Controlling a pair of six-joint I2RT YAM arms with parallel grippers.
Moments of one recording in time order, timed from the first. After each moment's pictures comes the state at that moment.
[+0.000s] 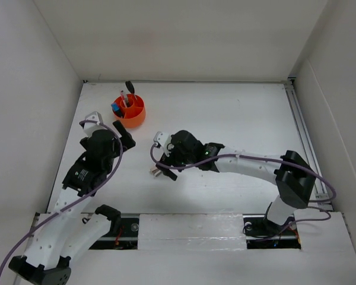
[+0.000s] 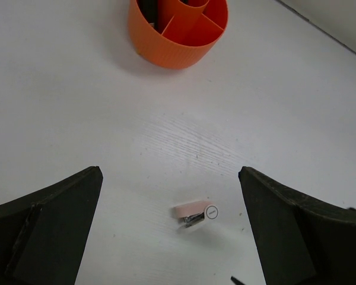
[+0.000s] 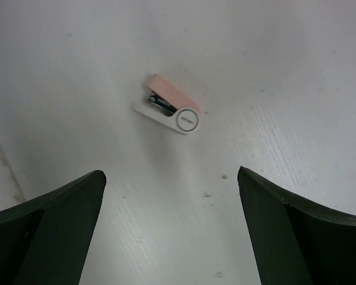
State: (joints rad) left arm -0.42 0.74 0.91 -0.70 -0.47 -0.66; right arm 1.06 1.65 1.18 -0.24 -0.05 -0.07
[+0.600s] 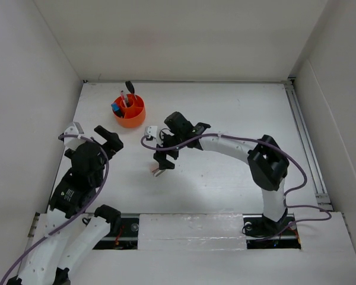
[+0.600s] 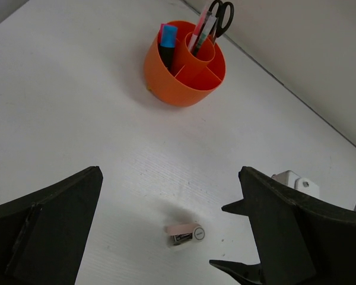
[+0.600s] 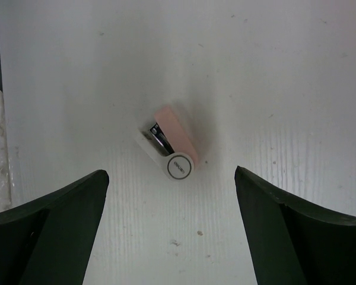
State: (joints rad) left arm -0.42 0.55 0.91 -0.74 -0.60 -0.74; right arm 0.88 1.93 1.49 -0.41 -0.52 -0.39
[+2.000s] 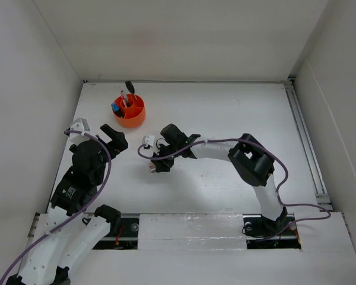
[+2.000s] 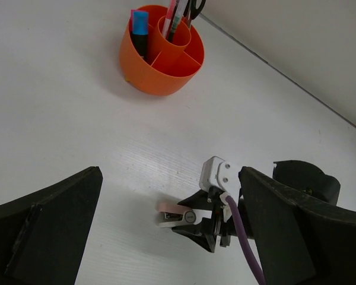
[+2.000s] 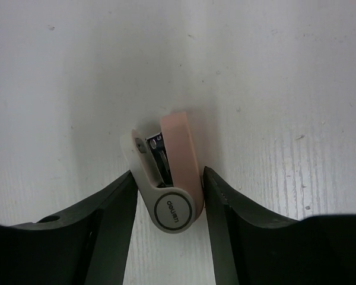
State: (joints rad) left arm -0.42 0.58 0.91 -0.70 -0.49 -0.68; right arm 0.90 2.12 1.45 -0.19 -0.51 -0.34
